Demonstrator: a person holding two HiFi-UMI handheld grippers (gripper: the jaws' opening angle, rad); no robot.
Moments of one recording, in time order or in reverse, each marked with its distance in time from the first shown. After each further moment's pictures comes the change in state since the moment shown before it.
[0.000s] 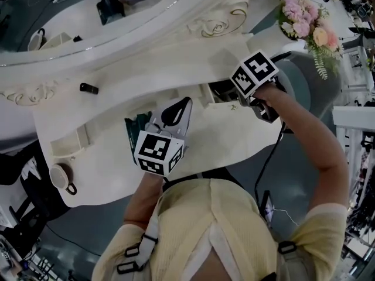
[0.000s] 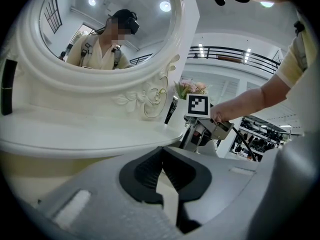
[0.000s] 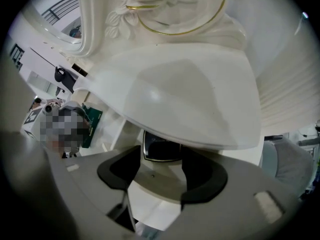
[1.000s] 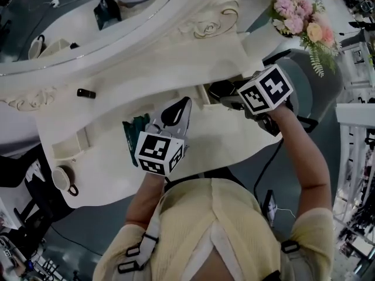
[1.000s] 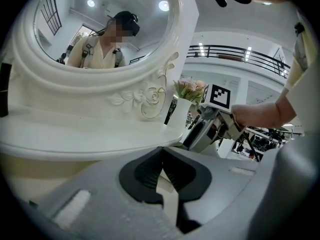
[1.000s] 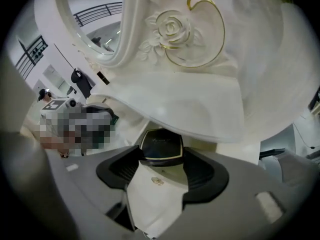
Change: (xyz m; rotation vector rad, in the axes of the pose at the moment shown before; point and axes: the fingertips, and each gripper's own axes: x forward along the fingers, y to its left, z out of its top) left arm 0.011 -0.006 0.004 0.009 0.001 0.014; right arm -0.036 0.023 -0.003 -0.102 -0.216 0.040
